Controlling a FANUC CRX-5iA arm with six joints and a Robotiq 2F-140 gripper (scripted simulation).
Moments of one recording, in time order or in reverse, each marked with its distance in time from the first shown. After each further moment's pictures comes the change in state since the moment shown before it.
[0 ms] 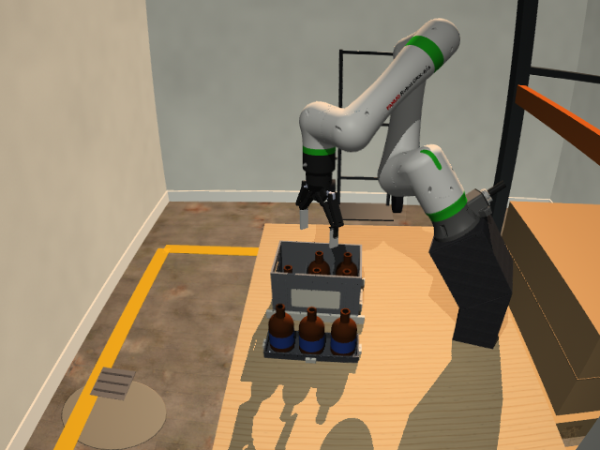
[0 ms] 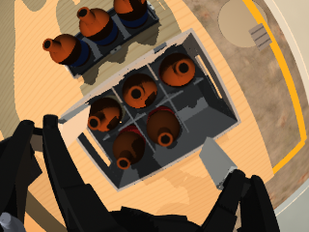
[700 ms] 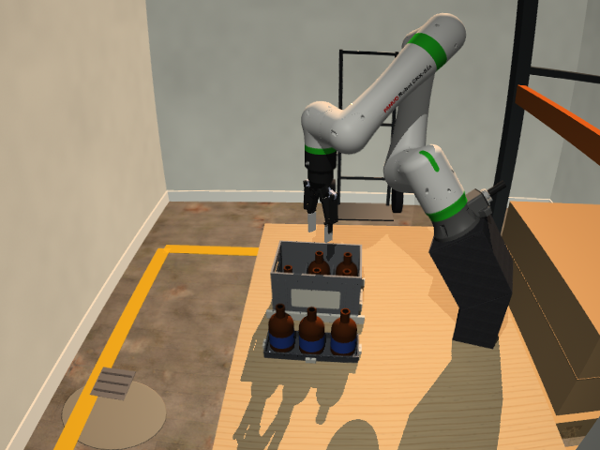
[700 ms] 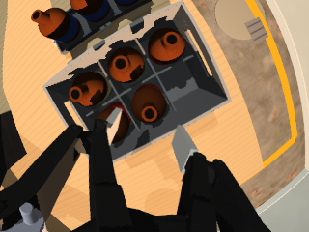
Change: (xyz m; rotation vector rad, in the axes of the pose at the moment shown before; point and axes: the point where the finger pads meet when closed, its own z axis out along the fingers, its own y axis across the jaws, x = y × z) arm -0.033 0.034 0.002 -0.055 -0.048 -0.056
